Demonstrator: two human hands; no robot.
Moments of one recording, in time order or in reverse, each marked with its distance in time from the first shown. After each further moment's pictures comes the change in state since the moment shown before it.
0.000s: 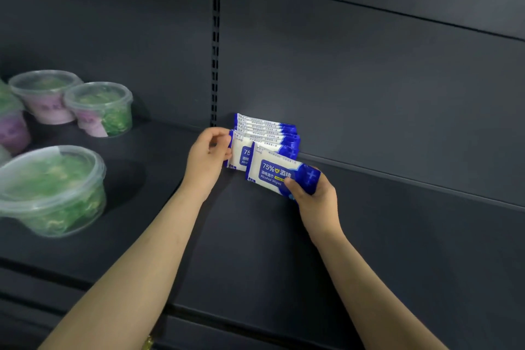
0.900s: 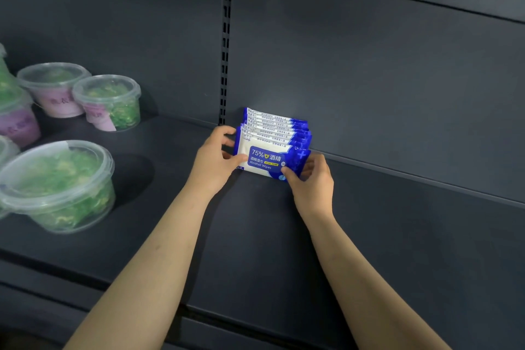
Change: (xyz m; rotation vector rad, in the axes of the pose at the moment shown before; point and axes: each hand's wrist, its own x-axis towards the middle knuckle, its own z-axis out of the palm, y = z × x) left_hand -0.005 0.003 -0.013 0.390 -0.134 0.022; right_hand 0.027 0.005 0.032 -0.256 0.068 -0.081
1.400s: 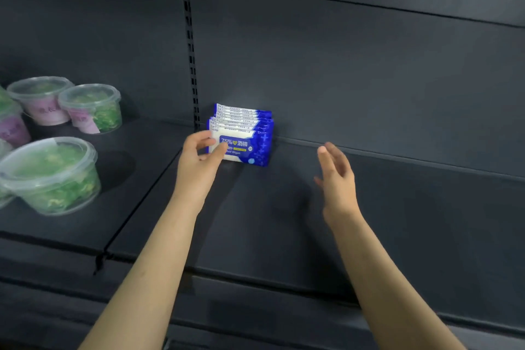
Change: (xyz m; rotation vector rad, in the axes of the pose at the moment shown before) left_hand -0.074 0.041 0.020 -0.406 0.169 -0.116; right_hand -0.048 -0.007 -0.109 0.565 0.080 0.241
